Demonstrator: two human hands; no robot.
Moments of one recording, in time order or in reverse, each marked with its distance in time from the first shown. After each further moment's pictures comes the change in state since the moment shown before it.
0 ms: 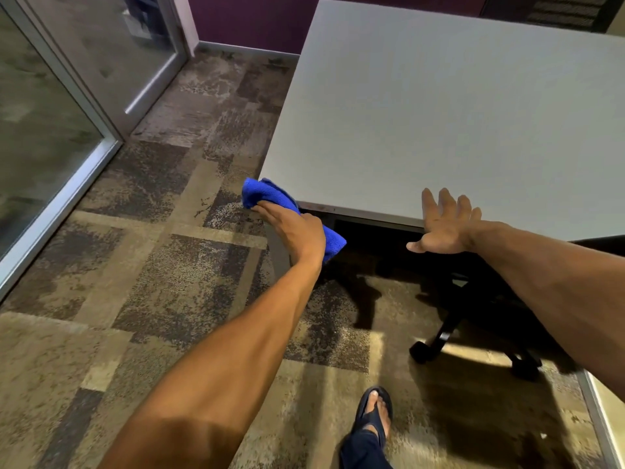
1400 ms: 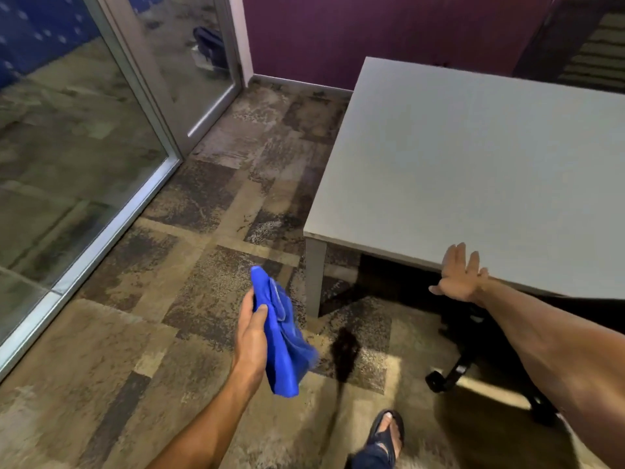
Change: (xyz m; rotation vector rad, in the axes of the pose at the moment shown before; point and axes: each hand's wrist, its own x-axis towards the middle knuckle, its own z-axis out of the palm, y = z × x) left_hand -0.076 -0.025 -0.210 -0.234 -0.191 -0.184; right_hand -0.036 -0.017 -0.008 0.141 -0.132 0.030
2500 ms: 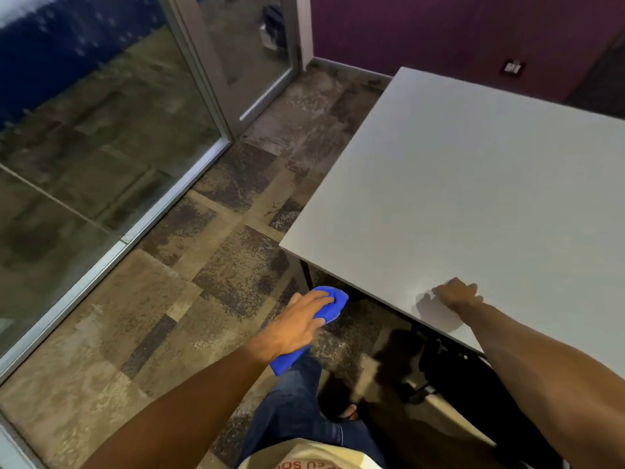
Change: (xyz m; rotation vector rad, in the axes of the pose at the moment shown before) left_hand -0.033 0.071 0.173 1.107 -0.484 0.300; right_hand 0.048 0.085 -0.116 0.230 -0.080 0.120
